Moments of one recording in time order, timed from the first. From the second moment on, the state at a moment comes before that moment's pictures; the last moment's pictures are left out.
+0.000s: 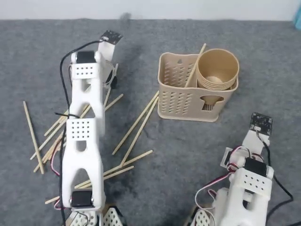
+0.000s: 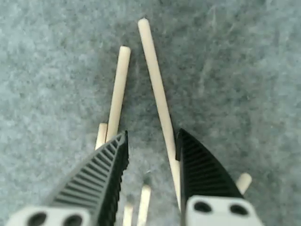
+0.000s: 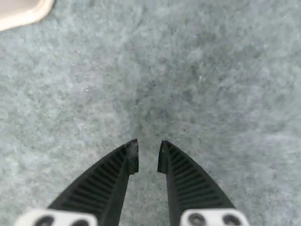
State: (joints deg) left arm -8.7 77.6 -83.8 95.8 -20.3; right arm 17.3 -58.0 80.2 56.2 0.5
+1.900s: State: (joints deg) left arm -48.5 12.5 -27.7 97.3 -28.4; right arm -0.5 -58.0 65.1 72.3 0.0
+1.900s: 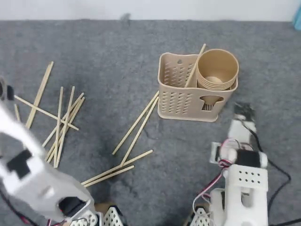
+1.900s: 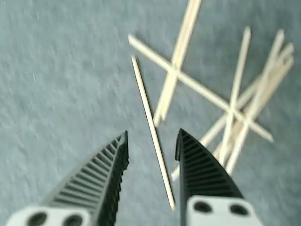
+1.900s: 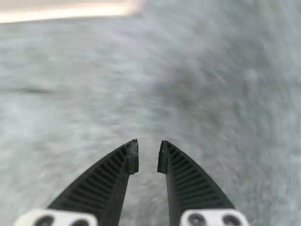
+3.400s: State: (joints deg) left arm -81.4 18.0 16.0 37.5 -29.1; right arm -50.8 34.4 -13.7 77.8 56.7
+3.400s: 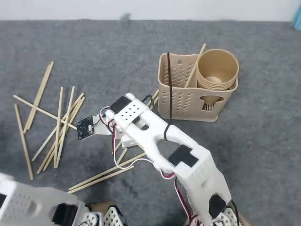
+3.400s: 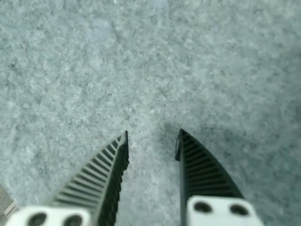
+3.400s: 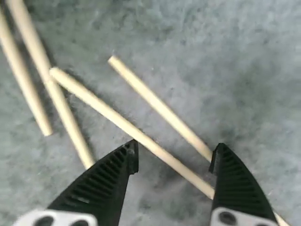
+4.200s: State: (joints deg) left arm -81.4 18.3 16.0 37.4 -28.9; right arm -50.8 35.4 -24.7 77.3 50.7
